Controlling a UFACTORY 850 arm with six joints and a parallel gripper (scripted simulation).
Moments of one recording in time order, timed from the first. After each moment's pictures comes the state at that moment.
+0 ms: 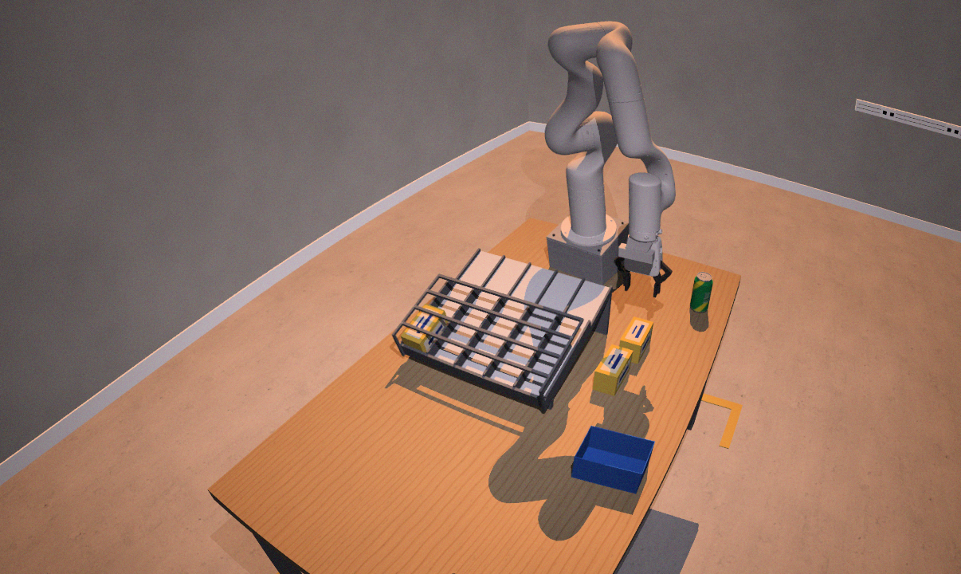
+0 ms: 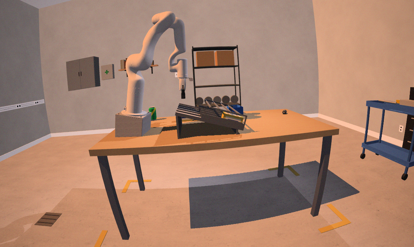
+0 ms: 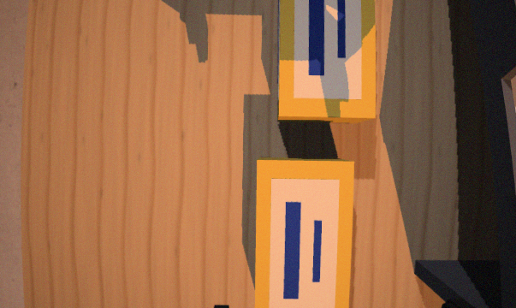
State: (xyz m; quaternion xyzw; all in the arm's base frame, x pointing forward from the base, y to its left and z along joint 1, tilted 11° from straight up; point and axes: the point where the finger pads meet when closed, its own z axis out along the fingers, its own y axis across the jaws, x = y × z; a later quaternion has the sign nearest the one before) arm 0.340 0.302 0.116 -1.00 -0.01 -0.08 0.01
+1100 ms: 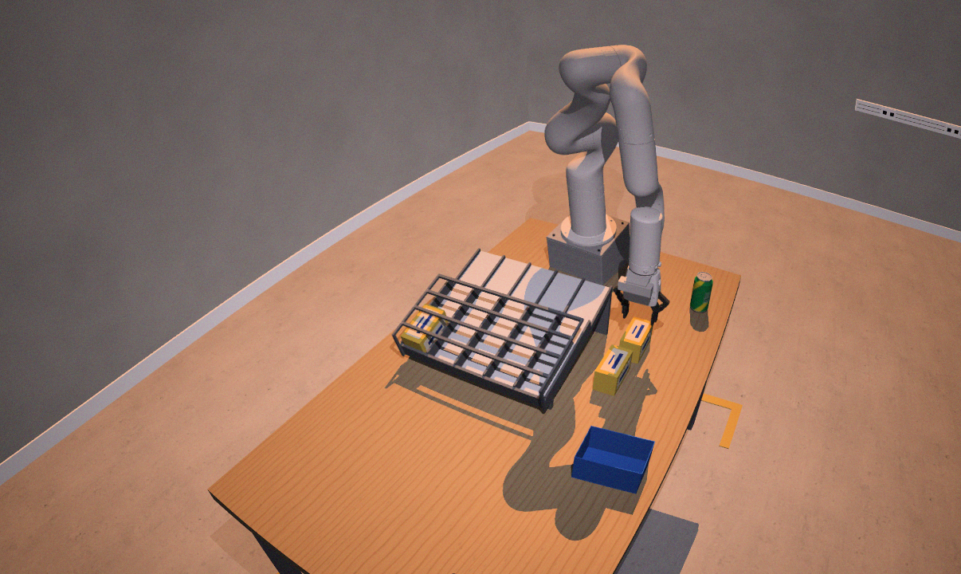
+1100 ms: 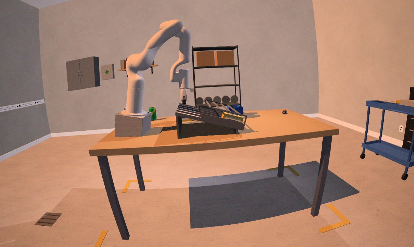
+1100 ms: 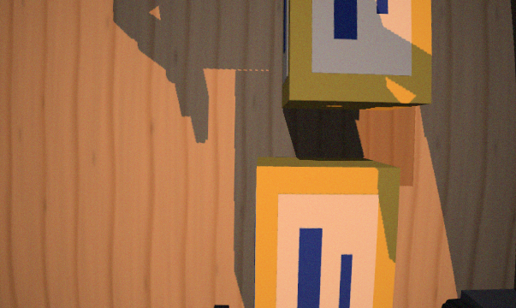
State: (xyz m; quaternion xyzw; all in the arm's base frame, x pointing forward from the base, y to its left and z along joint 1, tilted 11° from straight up) arm 0.357 0.304 0.030 -1.00 -0.01 -0.06 0.00
